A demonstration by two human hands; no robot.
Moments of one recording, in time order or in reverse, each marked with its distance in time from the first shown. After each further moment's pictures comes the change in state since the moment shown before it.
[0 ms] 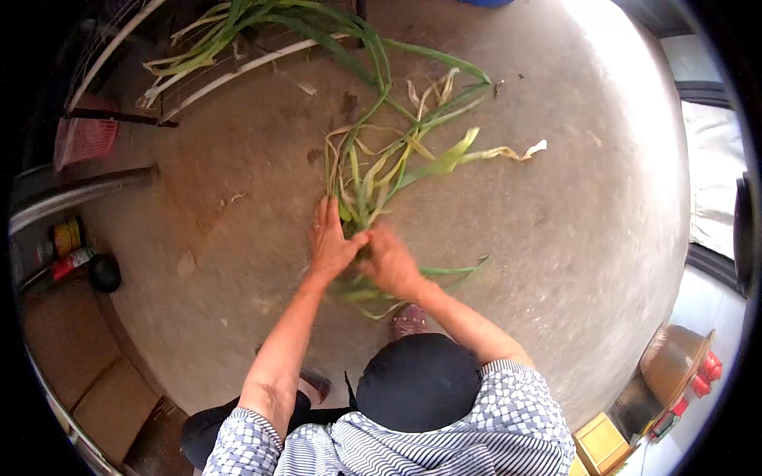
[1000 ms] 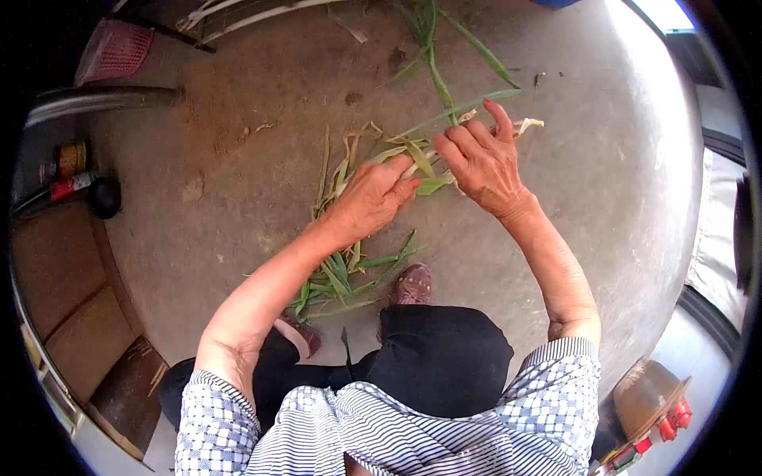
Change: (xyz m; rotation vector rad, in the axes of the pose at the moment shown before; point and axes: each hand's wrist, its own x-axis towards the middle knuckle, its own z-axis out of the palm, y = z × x) left_hand -0.042 0.088 -0.092 -0.415 -0.280 0.299; right_hand 0.037 -0.045 -0.161 -0.790 0.452 -0.762
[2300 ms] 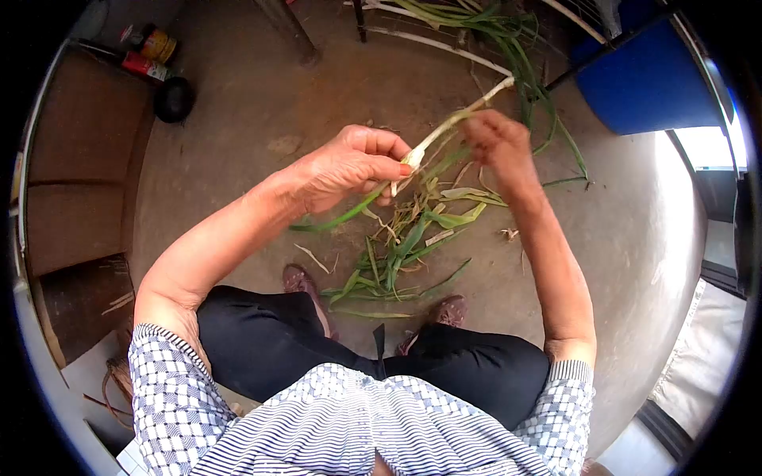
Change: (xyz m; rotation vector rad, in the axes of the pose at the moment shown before) left_hand -0.161 0.012 -0.148 -0.702 0.112 -0.127; right_hand 0.159 -0.103 -0.011 1.328 -0.185 0.732
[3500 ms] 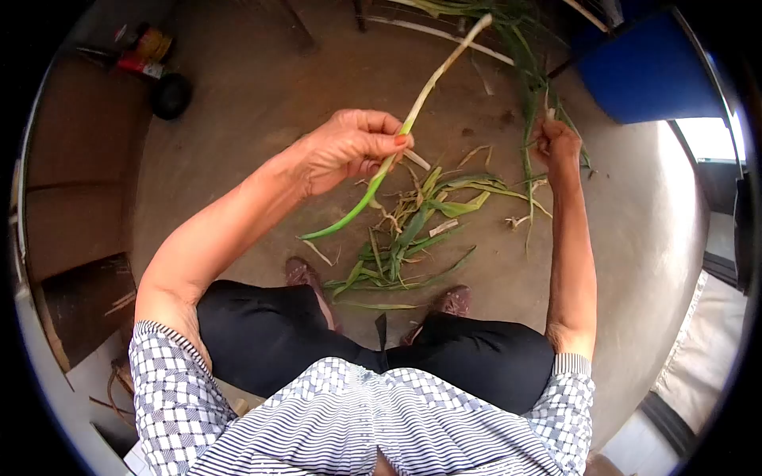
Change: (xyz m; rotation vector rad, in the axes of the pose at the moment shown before) left_hand 0.007 -0.008 -0.015 -0.116 0.042 0.012; right_hand 0.021 0.059 -0.092 0.135 0.369 0.196
